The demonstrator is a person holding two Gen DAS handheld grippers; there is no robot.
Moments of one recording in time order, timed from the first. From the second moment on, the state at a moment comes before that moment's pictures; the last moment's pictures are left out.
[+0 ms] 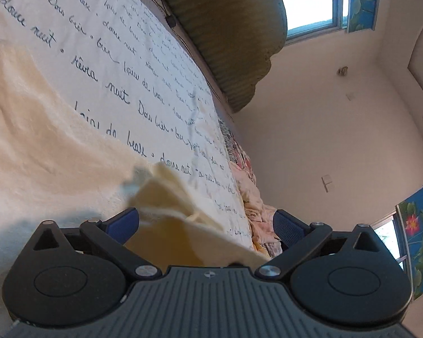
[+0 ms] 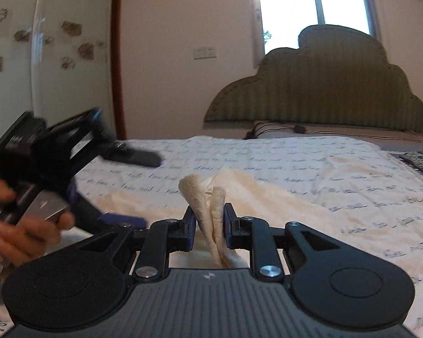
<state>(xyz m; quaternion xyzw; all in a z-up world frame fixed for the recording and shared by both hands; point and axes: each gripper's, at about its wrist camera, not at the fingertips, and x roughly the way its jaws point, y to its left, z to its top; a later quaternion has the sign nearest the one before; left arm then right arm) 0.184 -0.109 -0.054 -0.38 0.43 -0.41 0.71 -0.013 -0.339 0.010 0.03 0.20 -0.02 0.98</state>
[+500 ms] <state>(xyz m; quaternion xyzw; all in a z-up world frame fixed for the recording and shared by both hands) 0.191 -0.140 -0.081 -0.41 0.55 -0.40 0.60 -0.017 -0.306 0.013 -0.05 0.18 -0.09 0.98</state>
